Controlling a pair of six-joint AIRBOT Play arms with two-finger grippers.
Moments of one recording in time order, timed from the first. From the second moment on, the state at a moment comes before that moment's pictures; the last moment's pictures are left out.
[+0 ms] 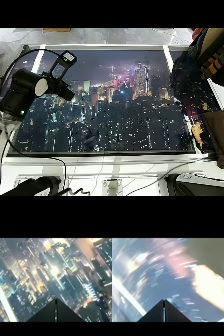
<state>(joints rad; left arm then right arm) -0.38 -1.20 1.40 1.82 -1.14 -1.29 -0.92 -1.43 1.39 -0.98 1.31 1.50</state>
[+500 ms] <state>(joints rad) -0.38 -1.20 1.40 1.82 -1.14 -1.29 0.03 -1.37 1.39 -1.26 1.37 1.27</state>
